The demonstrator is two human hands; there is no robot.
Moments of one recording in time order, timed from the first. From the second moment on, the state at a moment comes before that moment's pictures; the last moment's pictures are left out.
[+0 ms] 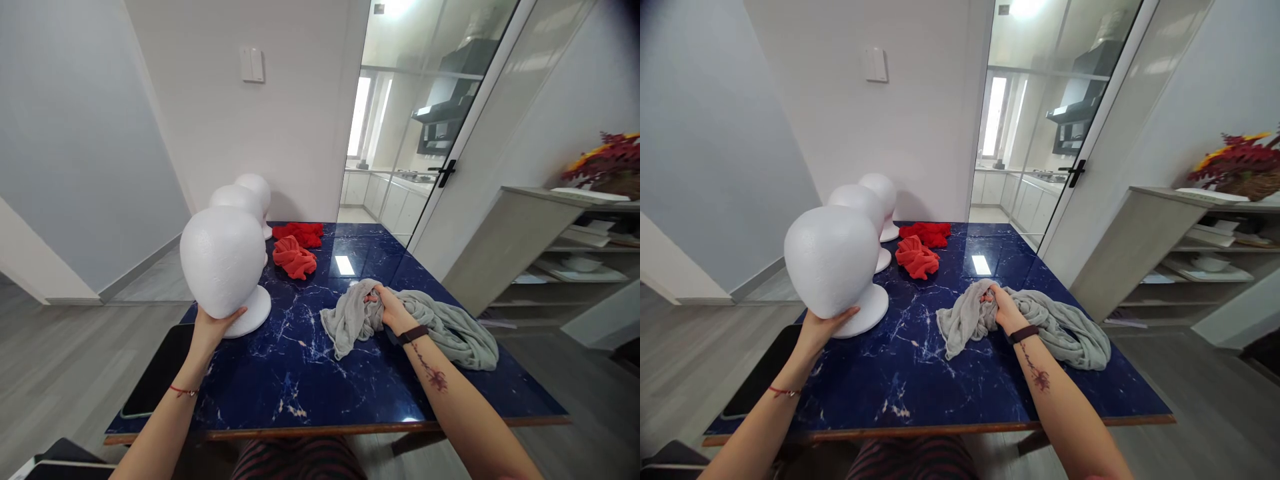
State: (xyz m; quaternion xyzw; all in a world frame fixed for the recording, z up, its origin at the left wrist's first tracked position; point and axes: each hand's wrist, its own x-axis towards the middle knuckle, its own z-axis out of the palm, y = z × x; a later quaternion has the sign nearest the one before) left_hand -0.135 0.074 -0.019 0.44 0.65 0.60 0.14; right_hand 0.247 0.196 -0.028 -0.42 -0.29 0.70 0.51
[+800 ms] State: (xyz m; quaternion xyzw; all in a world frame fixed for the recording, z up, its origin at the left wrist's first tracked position) left_hand 0.002 0.111 -0.039 0.60 0.55 0.57 0.09; right_hand 0.256 0.198 -0.017 -0.45 -0.26 0.41 0.75
